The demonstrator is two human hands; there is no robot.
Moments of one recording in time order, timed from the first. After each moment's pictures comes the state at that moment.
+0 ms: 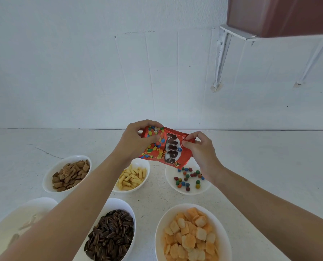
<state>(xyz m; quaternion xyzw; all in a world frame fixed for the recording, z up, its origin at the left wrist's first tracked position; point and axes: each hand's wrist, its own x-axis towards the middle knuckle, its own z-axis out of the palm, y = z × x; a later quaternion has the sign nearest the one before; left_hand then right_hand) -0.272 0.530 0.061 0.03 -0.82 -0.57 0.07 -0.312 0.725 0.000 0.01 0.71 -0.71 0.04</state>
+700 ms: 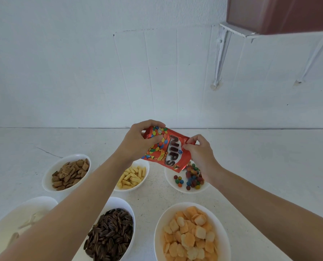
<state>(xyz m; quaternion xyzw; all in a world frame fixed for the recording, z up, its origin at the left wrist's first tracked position) -0.269 0.538 0.059 0.01 -0.84 -0.55 0.06 -0.304 0.725 0.001 0.05 0.74 -0.66 0.08</state>
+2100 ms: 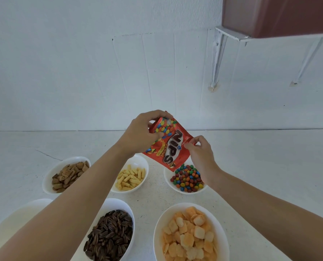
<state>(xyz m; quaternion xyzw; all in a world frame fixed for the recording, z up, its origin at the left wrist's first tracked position) -0.272 0.548 0.092 -0.08 -0.88 -0.46 0.05 -0.299 0.725 0.002 0.07 0.75 -0.66 0.03</state>
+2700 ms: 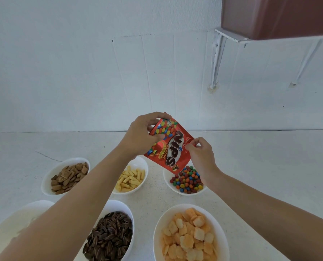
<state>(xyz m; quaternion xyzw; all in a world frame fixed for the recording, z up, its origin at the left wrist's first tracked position) -0.275 0.548 0.084 -0.06 -0.87 -0.48 0.07 -0.306 0.726 -0.008 0.07 0.75 -0.65 0.01</state>
